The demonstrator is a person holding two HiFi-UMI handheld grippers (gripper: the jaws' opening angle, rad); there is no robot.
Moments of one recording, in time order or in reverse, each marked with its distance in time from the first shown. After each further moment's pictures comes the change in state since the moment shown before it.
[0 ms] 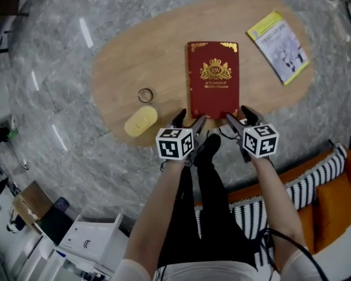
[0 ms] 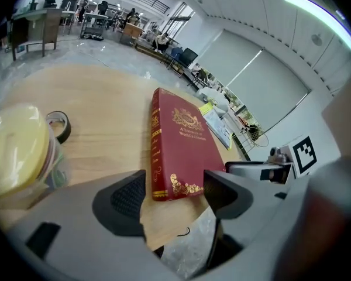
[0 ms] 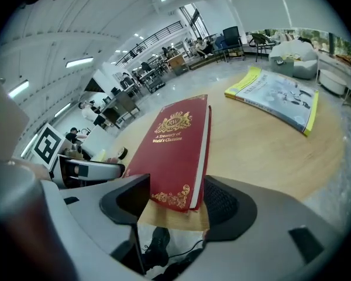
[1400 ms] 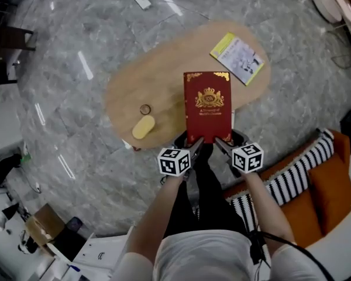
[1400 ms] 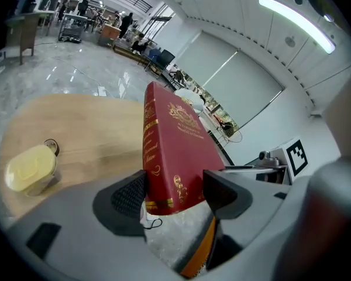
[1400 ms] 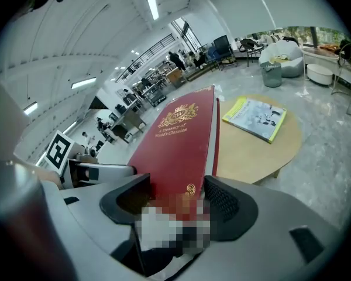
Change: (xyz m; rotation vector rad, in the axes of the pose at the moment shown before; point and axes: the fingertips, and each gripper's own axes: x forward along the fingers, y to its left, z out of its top) left arm -0.109 -0.152 0.005 0.112 0.002 -0.171; right arm -0.170 0.067 0.007 0.097 -0.104 0.059
